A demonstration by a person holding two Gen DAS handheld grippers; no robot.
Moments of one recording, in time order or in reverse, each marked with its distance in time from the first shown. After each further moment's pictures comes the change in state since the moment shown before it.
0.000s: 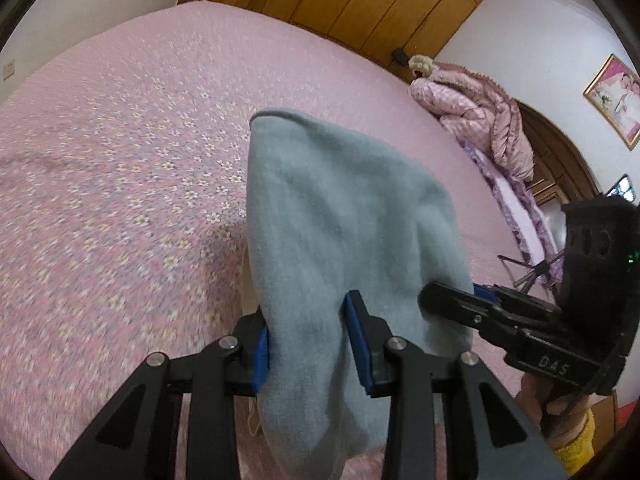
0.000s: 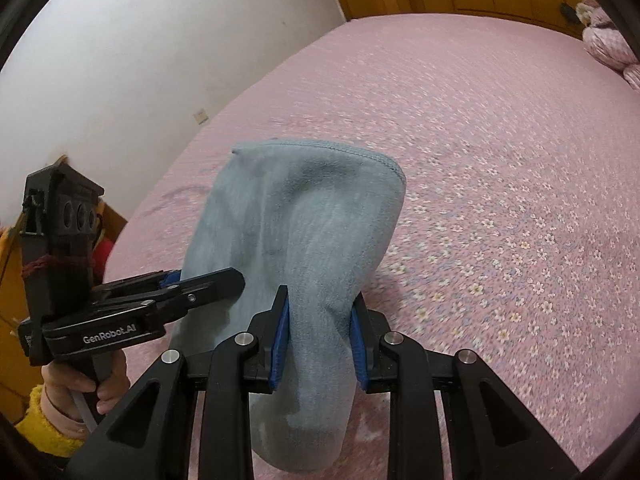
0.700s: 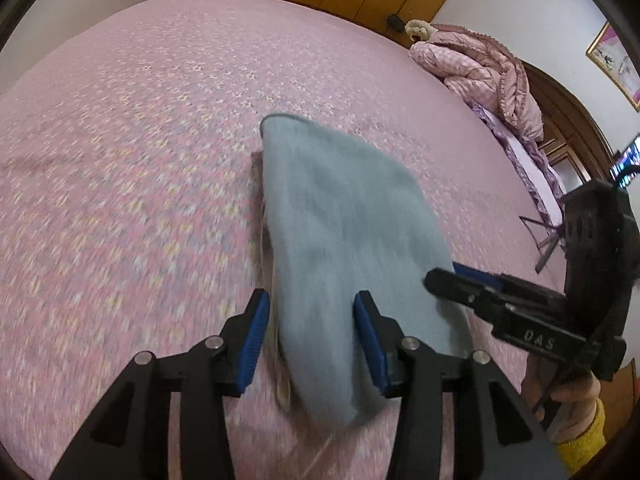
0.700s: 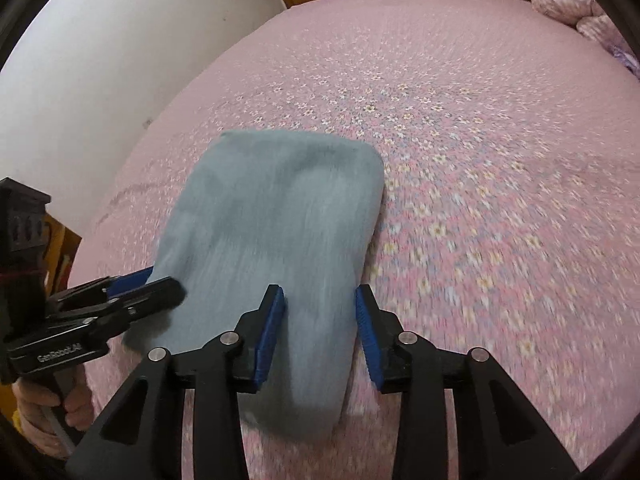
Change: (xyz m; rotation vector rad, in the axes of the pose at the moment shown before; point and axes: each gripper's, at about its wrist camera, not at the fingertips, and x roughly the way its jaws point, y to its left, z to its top) left arm 0.019 -0.001 -0.009 0.091 0.090 0.060; right arm -0.003 -0.012 -0.062 0.114 0.012 -0.119
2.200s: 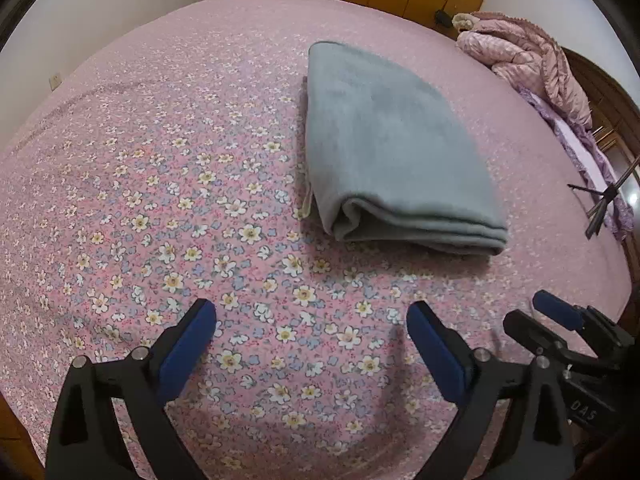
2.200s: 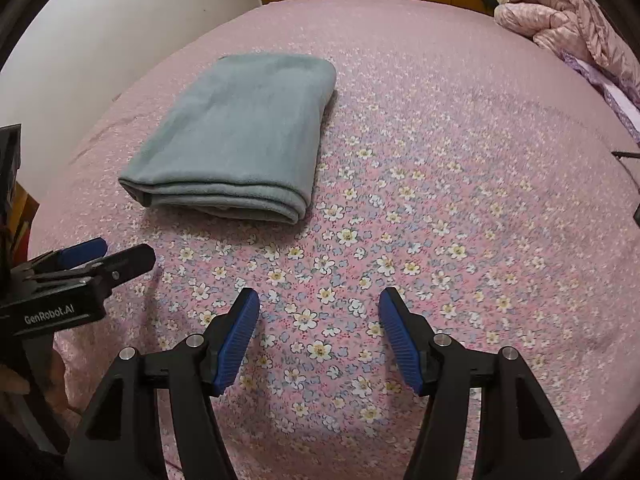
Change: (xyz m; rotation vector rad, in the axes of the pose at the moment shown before) left arm -0.018 -0.016 -0.111 -0.039 -0.014 0.254; right arm -0.052 0.010 -0.127 -0.024 0.005 -0.198
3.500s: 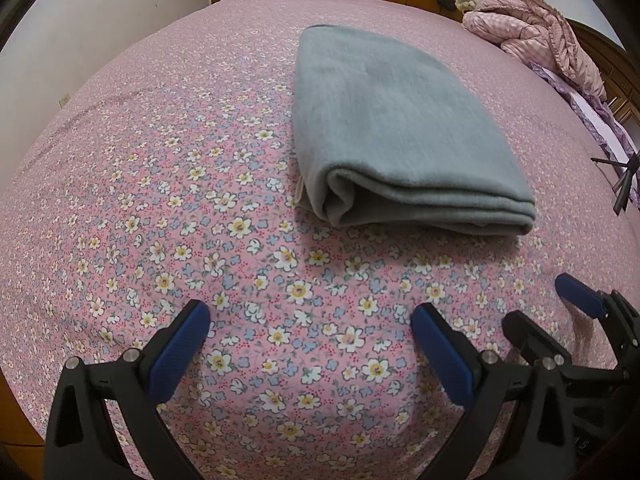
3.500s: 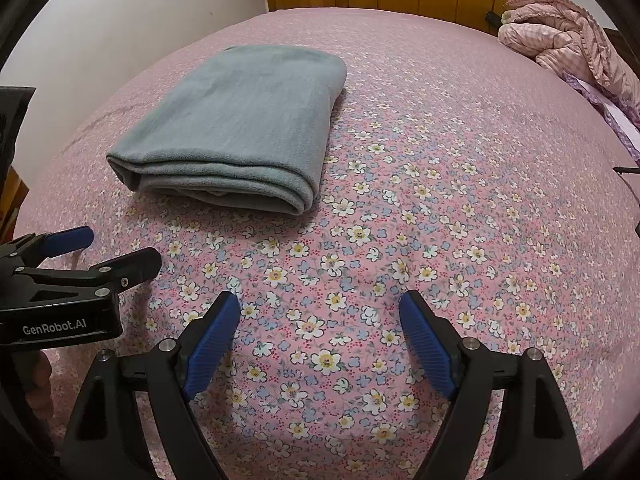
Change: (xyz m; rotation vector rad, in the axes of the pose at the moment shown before) left arm 0.017 -0.029 -0.004 0.064 0.003 0.113; right arm 0.016 0.008 -0.006 -0.063 -0.067 -0.031
